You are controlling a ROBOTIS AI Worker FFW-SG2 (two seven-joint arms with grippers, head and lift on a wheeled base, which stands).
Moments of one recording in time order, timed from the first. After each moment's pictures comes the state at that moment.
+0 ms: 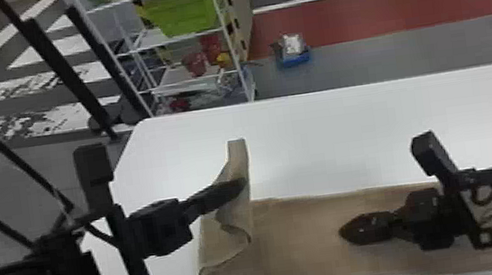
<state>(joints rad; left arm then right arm) 0.18 0.00 0.46 -2.57 0.28 1.56 -0.68 -0.11 -0.05 0.21 -1.53 0.27 0.62 1.26</state>
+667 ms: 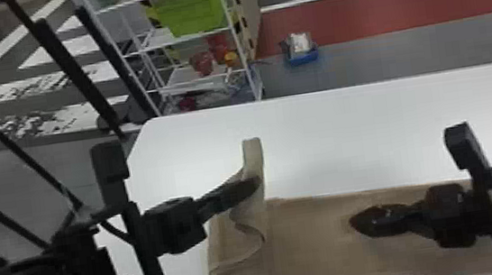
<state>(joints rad) 0.18 0.00 0.44 -2.57 0.30 1.56 -0.66 -0.06 -0.04 0.15 -1.63 0.21 0.62 1.28</state>
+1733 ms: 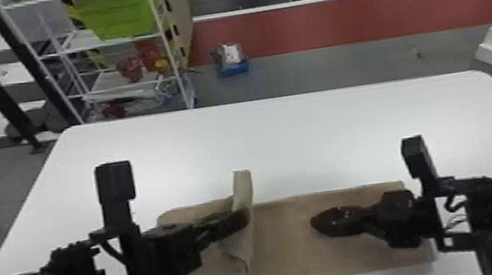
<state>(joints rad) 0.23 0.00 0.18 -2.42 0.32 1.44 -0.50 0.00 -0.10 0.04 -1.64 0.18 0.56 1.26</state>
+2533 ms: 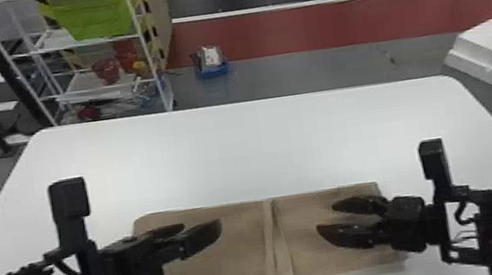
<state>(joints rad) 0.27 0.00 0.27 -2.39 0.34 1.35 -0.55 0.09 -0.10 -0.08 -1.81 0.06 0.78 1.14</state>
